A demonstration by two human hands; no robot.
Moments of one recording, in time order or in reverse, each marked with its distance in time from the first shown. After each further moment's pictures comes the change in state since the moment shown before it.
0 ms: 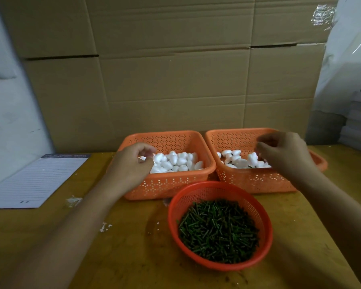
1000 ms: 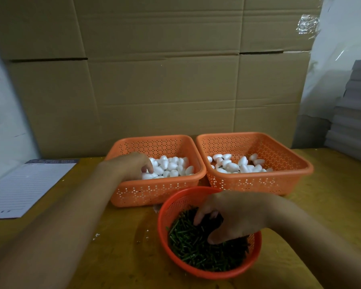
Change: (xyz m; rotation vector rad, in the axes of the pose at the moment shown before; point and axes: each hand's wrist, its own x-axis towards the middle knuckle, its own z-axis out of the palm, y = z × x) left_hand 0.072 -0.021 0.015 0.685 -0.662 0.045; right_hand -0.054 -0.045 0.022 -0.365 -1.149 -0.413
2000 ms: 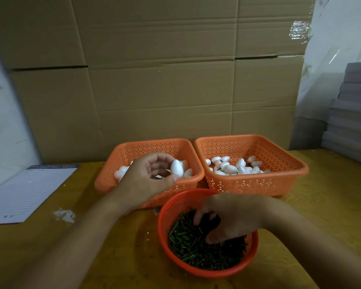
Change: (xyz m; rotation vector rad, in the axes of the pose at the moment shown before) left_hand -0.079 0.071 0.018 -1.141 0.435 0.385; right_hand -0.001 -0.001 0.003 0.021 0.023 0.027
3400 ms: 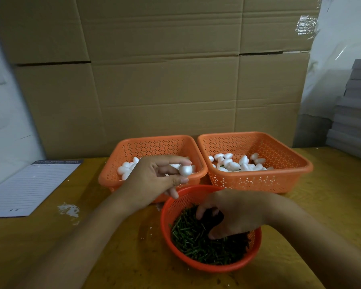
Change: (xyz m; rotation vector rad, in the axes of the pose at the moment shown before) left_hand -0.010 0.018 0.015 0.029 -0.036 -0.048; right_hand 0.004 0.005 0.003 0.006 0.003 -0.001
